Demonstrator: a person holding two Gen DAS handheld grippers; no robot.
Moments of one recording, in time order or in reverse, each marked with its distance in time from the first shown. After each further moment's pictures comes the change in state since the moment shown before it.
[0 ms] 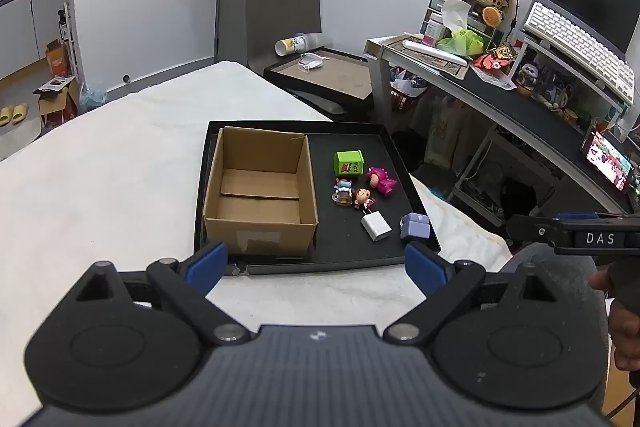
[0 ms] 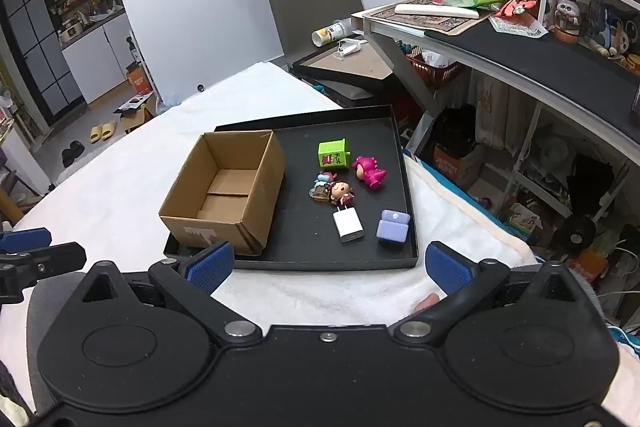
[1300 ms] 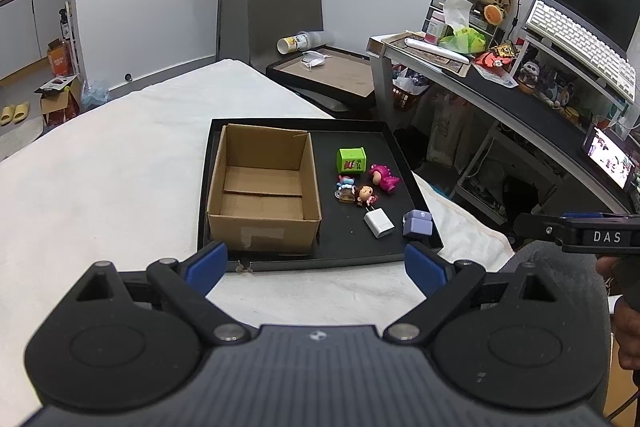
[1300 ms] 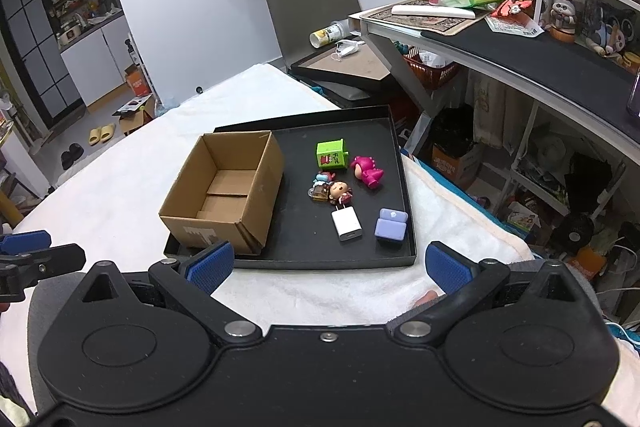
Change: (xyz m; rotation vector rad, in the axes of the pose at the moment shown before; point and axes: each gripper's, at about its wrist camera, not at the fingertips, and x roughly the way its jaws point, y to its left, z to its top) left arm 0.001 0.000 -0.003 0.000 0.013 0.007; right arm -0.002 -0.001 -0.002 0.013 0.007 -0.003
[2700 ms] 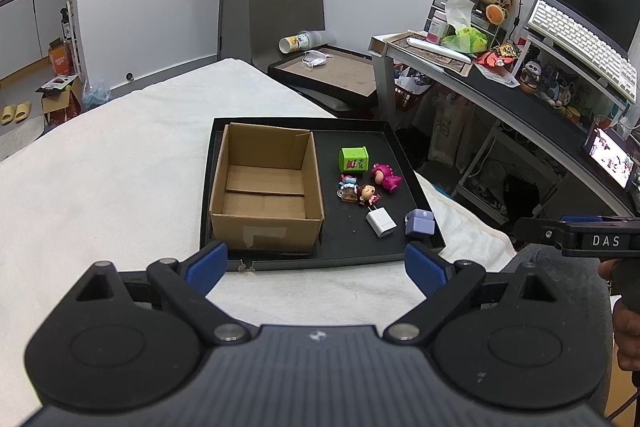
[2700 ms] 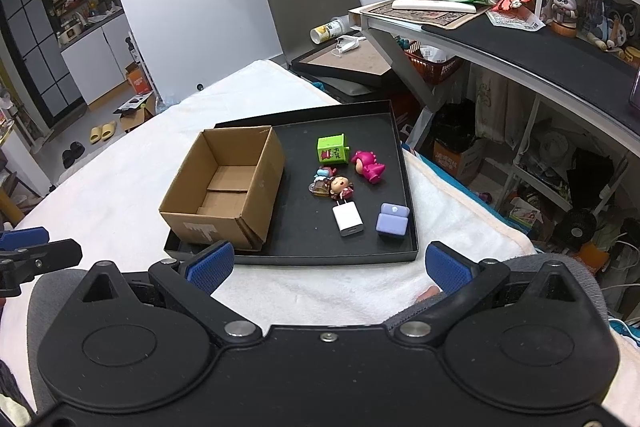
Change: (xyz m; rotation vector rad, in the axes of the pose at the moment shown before) left arm -0.002 -0.001 -0.001 0.000 0.001 0.006; right arm 0.003 -0.001 -0.002 0.005 0.005 0.010
